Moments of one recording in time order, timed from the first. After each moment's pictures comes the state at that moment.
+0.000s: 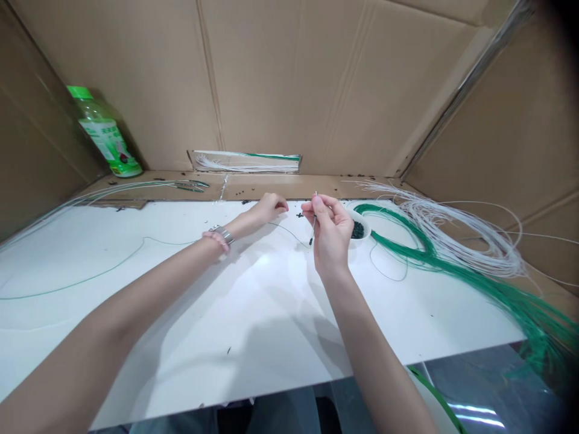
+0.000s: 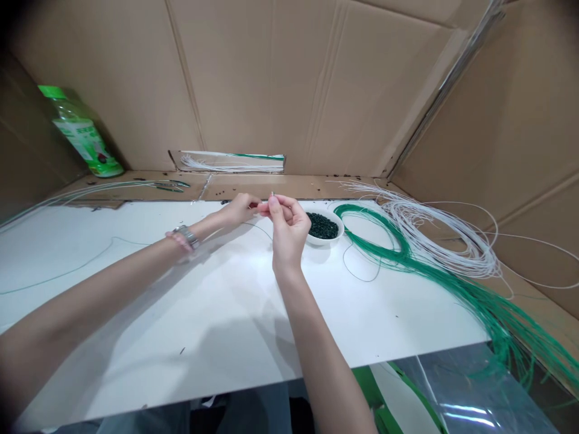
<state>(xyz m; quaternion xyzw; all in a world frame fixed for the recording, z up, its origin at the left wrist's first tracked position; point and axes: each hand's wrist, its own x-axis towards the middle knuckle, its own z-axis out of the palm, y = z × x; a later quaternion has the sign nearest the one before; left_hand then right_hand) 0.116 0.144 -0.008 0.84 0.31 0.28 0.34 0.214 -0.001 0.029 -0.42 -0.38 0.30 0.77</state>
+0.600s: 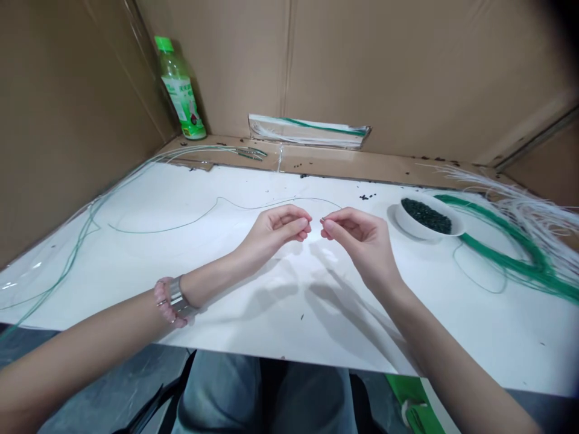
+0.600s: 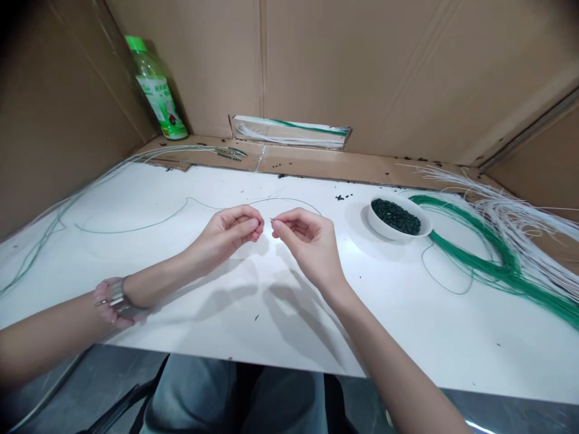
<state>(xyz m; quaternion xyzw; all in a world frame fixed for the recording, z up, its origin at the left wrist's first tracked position) -0.007 0.004 -0.005 0.52 0.28 0.45 0.67 0.156 -0.029 0.018 -0.46 -0.59 0.38 0.55</state>
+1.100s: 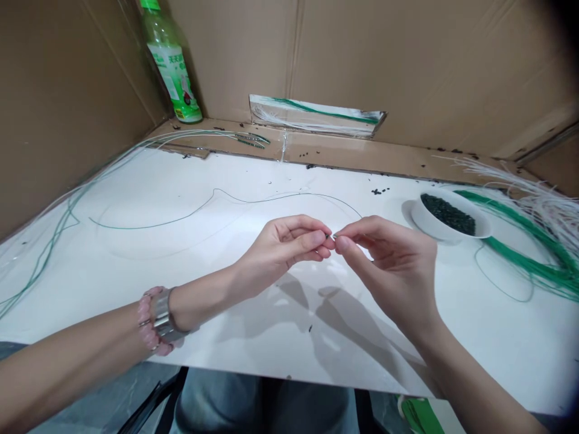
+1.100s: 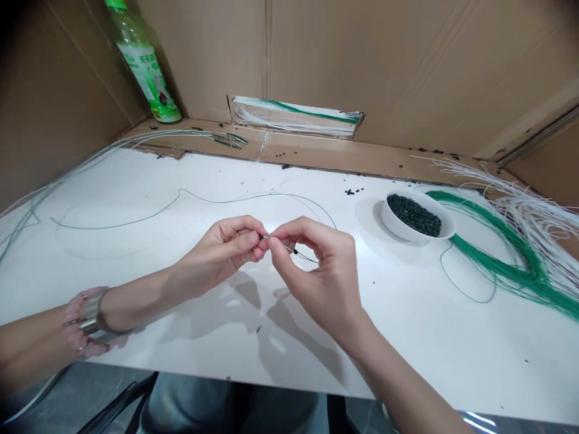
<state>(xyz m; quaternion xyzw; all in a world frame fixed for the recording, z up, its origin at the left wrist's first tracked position) -0.007 -0.010 -0.004 0.40 0.19 0.42 0.80 0.148 -0.049 0.020 -0.44 -0.68 0.26 0.53</state>
